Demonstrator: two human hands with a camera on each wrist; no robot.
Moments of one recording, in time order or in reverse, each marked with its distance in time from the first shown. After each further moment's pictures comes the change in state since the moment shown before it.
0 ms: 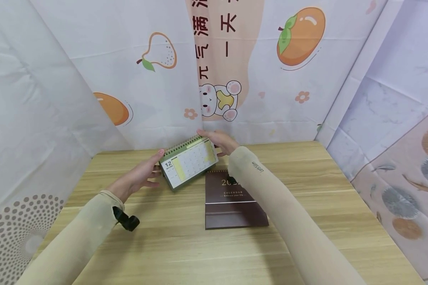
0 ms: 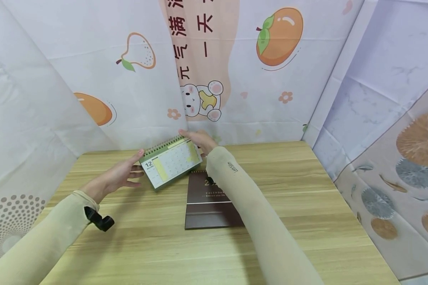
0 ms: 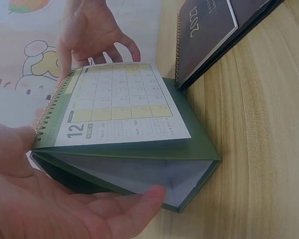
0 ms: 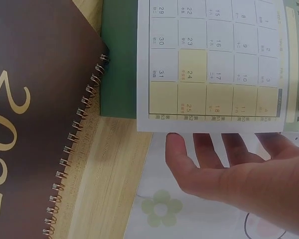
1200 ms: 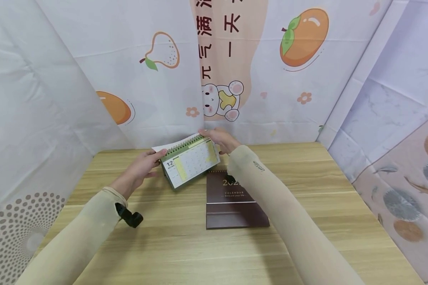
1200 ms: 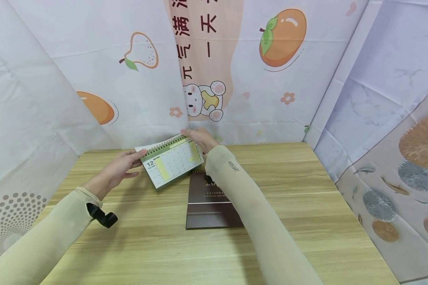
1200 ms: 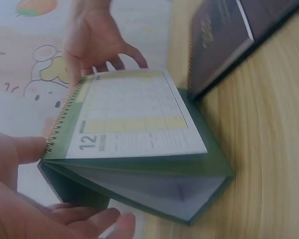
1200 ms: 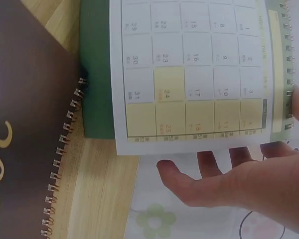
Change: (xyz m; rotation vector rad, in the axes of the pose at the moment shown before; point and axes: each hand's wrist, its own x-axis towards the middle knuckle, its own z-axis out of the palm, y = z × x) left_hand -0.002 0.011 0.001 -0.019 0.214 0.022; right_hand 0.002 -0.008 0.003 -0.010 0.028 -0.021
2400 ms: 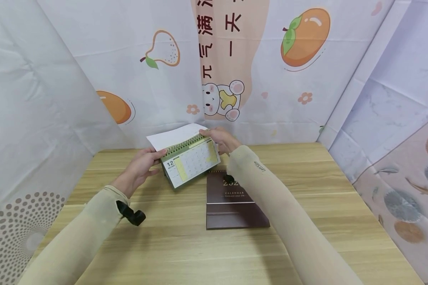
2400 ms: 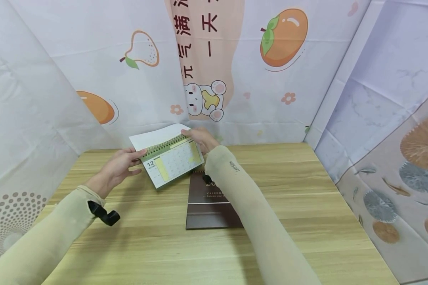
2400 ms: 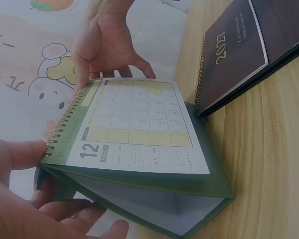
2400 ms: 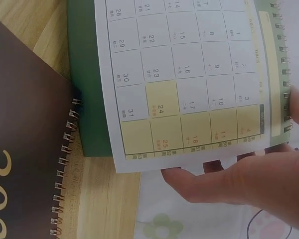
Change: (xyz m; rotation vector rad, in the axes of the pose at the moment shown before) left_hand 0.003 0.002 0.003 -0.229 0.033 0.013; right_hand 0.004 -0.004 0.000 0.188 -0.096 0.034
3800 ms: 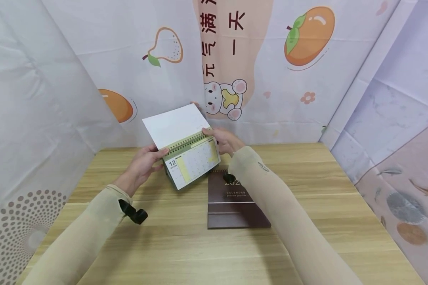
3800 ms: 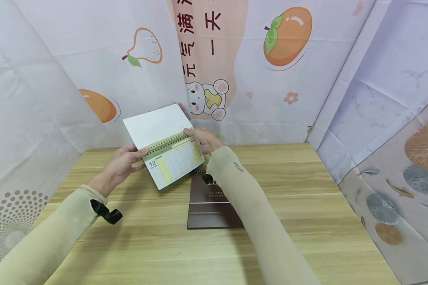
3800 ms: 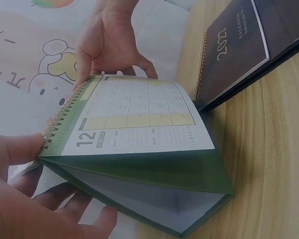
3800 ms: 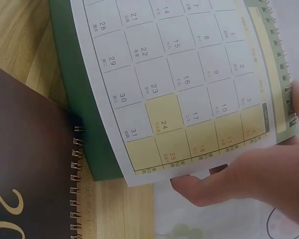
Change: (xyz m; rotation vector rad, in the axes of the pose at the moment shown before) left_hand 0.006 -0.010 -0.001 -0.074 -0.029 0.104; right_hand 0.009 0.008 -0.001 0.230 -0.100 -0.029
